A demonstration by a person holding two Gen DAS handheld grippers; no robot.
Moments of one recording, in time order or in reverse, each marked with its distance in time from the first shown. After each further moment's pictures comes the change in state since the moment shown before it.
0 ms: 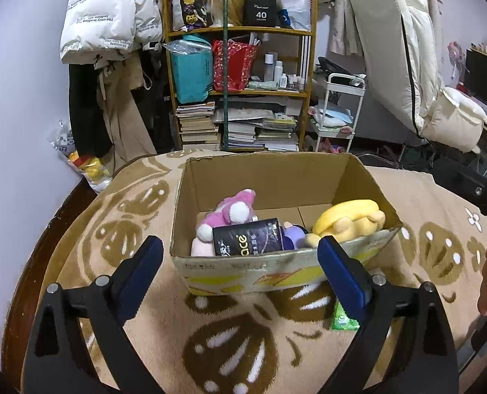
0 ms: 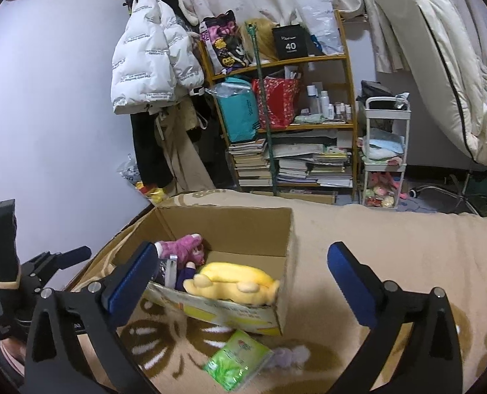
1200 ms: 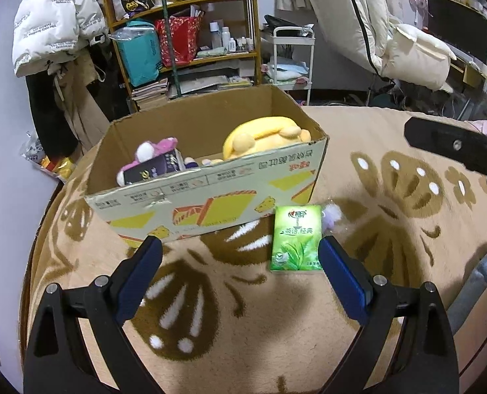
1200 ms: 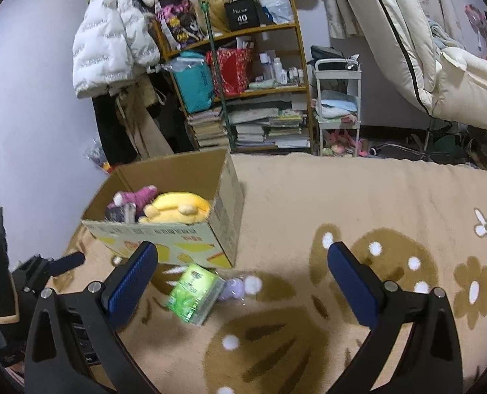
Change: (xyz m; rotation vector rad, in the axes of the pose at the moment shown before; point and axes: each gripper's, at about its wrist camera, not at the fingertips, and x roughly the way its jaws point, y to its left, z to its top) left arm -0.004 -0.080 -0.051 0.176 0.135 -0.087; right arm -0.039 -0.034 -0.042 0.086 0.140 -0.157
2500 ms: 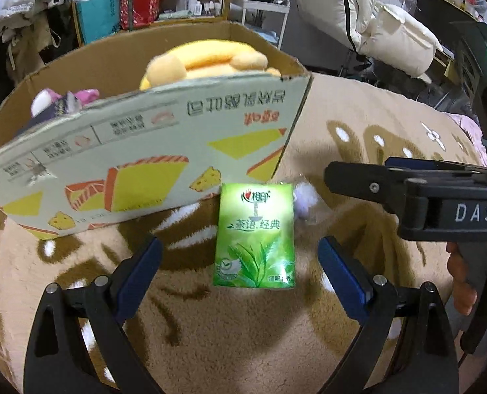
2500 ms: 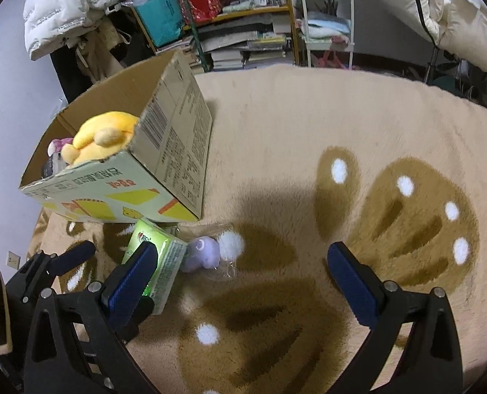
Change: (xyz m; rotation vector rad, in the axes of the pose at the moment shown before) left arm 0.087 -0.024 -0.007 -0.022 0.129 -0.204; right arm 0.101 -0.023 -0.029 0.098 0.315 -0.041
